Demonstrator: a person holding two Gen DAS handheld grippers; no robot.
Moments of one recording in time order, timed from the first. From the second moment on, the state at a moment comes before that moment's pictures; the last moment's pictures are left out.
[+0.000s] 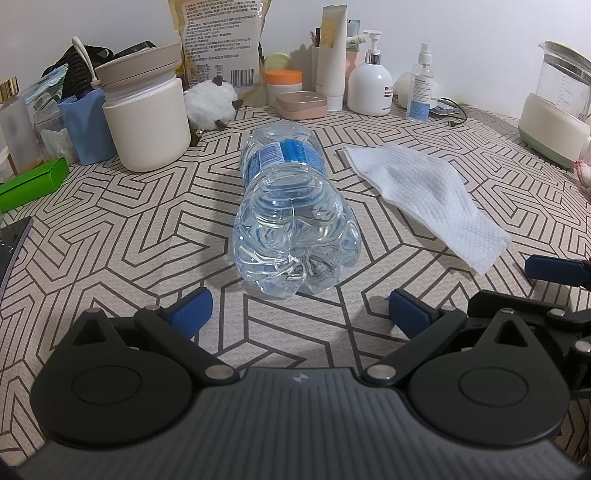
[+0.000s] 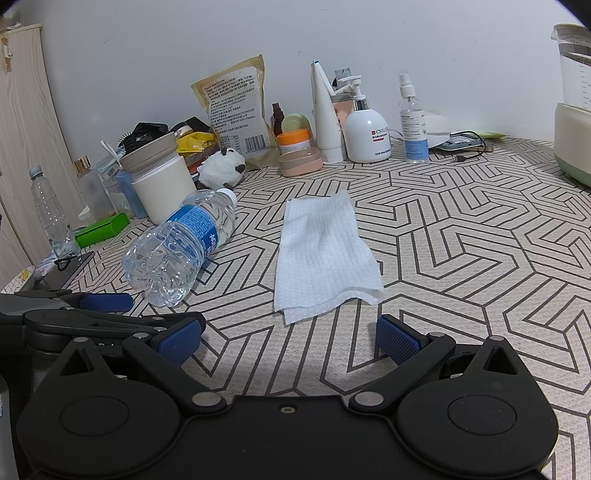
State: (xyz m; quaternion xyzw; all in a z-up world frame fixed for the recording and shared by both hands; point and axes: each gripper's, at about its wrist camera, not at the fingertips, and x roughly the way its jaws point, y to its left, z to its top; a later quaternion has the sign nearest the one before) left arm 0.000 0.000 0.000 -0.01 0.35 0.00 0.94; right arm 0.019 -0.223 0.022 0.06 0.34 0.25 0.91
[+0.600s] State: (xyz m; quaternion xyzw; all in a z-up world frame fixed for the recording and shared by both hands) left arm -0.001 0.000 0.002 -0.01 0.35 0.00 0.94; right arm 0.018 -0.223 0.022 0.07 0.34 0.25 0.91
